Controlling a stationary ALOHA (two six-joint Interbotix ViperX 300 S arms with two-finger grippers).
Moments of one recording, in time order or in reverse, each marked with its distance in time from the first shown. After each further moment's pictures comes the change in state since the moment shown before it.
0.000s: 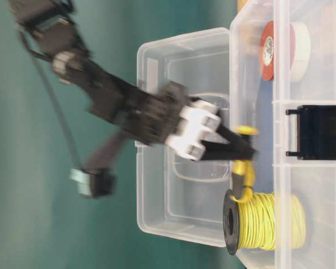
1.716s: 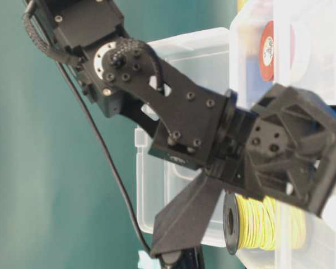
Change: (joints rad) left arm 0.000 -0.006 0.002 -0.002 0.015 -0.029; right arm 0.380 0.241 -0.117 -0.044 0.025 0.407
